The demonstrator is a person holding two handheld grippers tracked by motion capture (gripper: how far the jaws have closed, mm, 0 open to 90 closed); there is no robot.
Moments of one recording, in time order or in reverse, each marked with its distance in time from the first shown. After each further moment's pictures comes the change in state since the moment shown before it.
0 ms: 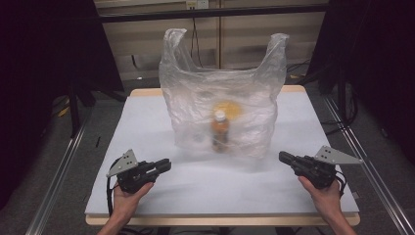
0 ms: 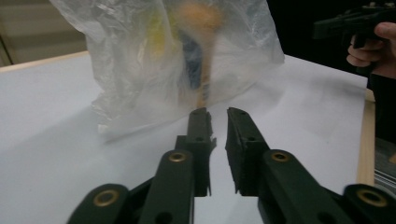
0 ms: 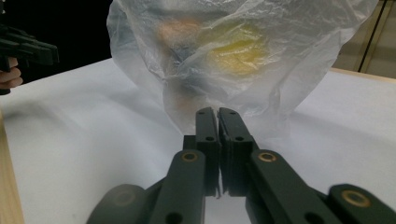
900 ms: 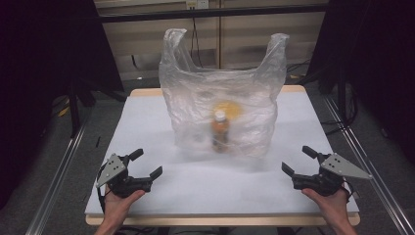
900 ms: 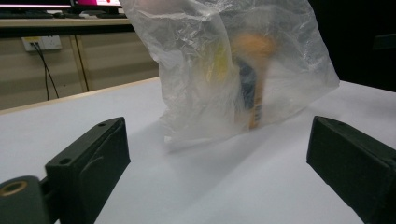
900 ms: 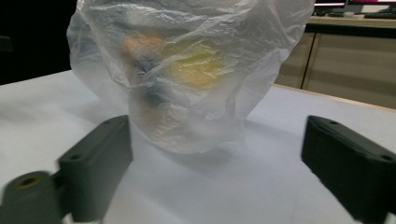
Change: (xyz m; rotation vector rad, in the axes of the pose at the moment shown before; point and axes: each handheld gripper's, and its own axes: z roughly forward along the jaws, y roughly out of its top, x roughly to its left) left arm 0.004 -0.015 -0.022 -0.147 0.236 0.021; right arm 0.010 -0.009 -0.016 -0.093 -0.188 -0.045
